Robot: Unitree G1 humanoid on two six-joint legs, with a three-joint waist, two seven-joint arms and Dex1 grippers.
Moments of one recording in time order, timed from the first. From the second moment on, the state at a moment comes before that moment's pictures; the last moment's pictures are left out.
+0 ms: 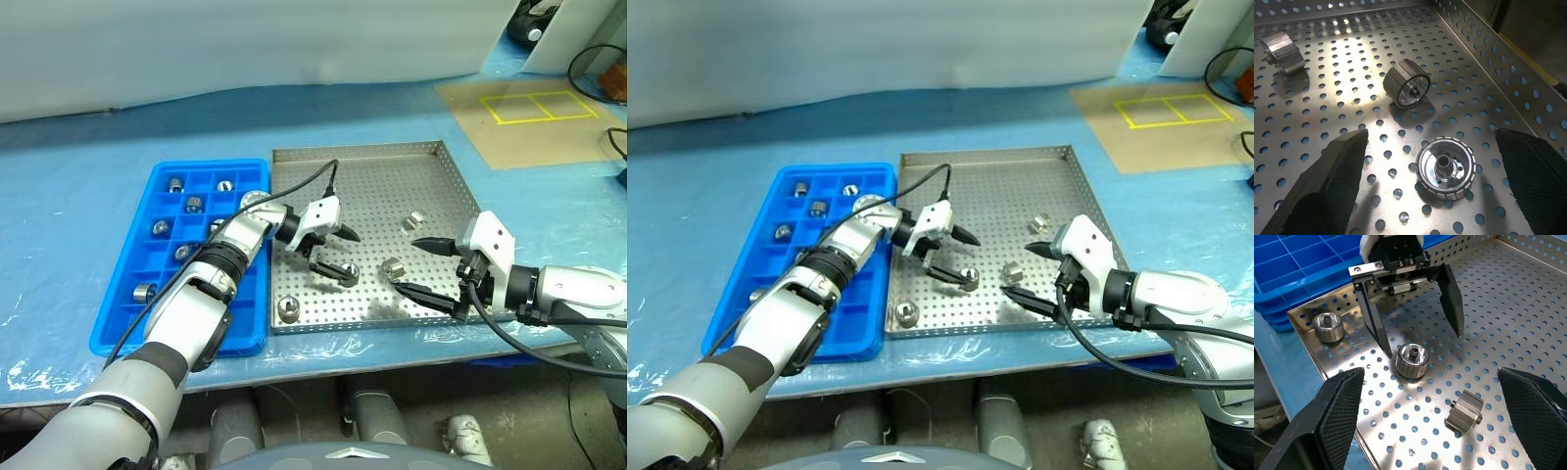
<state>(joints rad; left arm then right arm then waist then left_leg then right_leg) -1.01 0.13 -0.33 1.02 0.00 -0.24 -1.42 -0.04 -0.83 -0.23 -0.67 0.53 0.85 0.84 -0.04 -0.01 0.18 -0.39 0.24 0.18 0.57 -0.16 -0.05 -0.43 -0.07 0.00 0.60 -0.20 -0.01</state>
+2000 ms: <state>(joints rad) -0.44 0.57 0.07 0.07 -0.22 0.23 -1.07 -0.53 -0.67 0.22 -0.12 0.36 0.51 1.03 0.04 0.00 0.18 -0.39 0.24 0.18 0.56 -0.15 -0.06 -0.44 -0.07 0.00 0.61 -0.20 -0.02</state>
